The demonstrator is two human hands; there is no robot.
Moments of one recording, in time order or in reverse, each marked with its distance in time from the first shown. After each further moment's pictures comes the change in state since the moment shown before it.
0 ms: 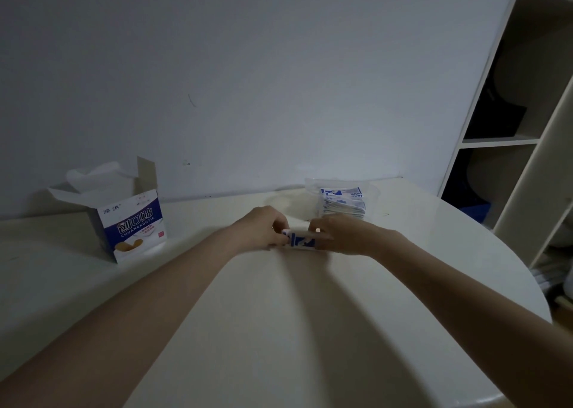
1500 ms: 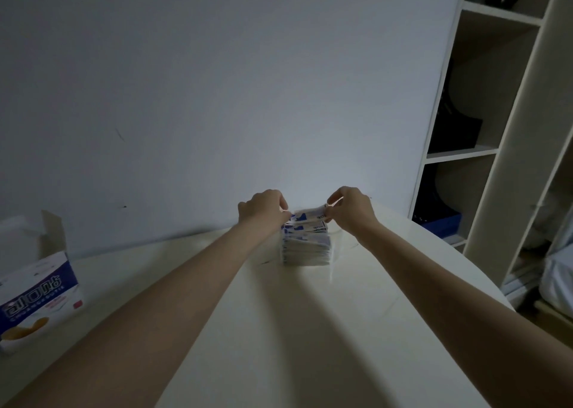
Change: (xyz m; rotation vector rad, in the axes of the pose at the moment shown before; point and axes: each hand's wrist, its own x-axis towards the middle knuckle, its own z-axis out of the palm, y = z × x) left_hand 0.112 0.080 -0.002 0.189 0.333 -0.071; right_hand 0.033 0.094 -0.043 0.651 0.575 0.532
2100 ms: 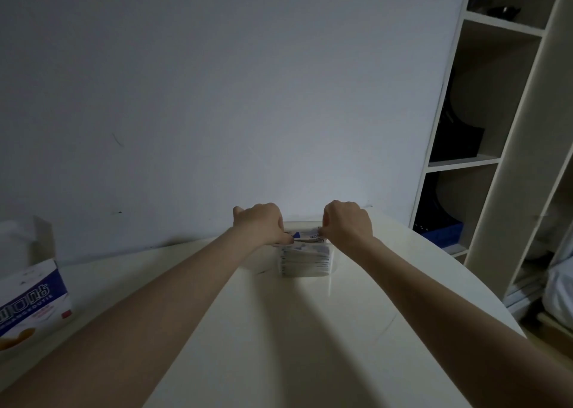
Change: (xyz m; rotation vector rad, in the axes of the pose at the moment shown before) left_hand 0.006 -0.001 -0.002 0.267 -0.176 0.039; right_hand 0.008 -0.002 0.012 -0.560 -0.006 -0.142
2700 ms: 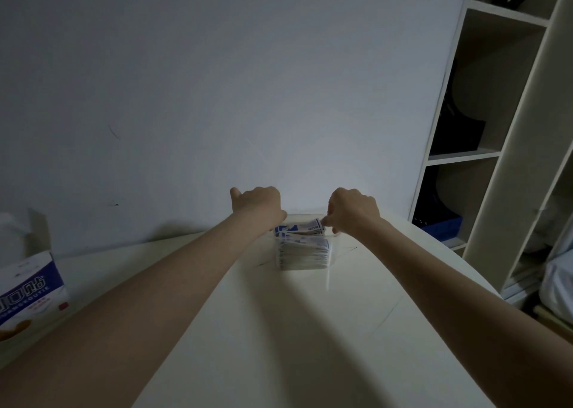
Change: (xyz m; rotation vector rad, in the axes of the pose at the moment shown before) left_hand 0.007 0.007 -0.009 0.116 0.052 -0.114; right_hand 0.004 0.007 -0.015 -0.024 -0.088 -0.009
